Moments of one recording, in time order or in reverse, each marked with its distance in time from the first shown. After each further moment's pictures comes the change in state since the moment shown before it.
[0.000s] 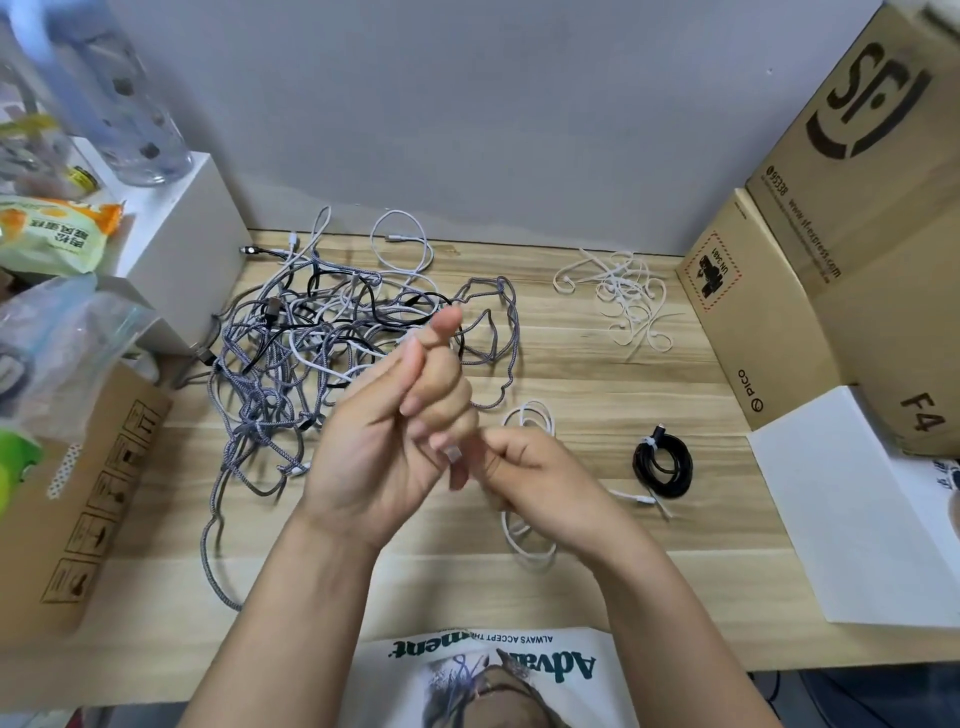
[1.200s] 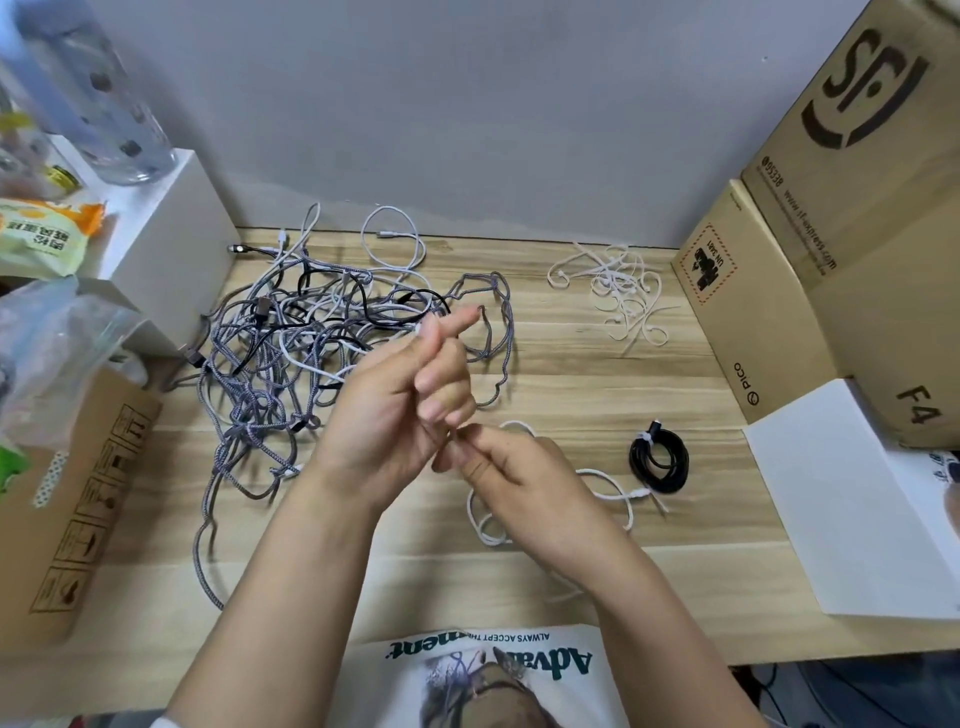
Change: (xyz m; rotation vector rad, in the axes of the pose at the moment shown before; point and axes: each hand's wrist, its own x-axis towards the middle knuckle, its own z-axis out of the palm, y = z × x) left_hand 0.021 0.002 -0.002 0.288 0.255 -0.020; right_hand -0.004 -0.009 0.004 -0.361 0.092 -0.037
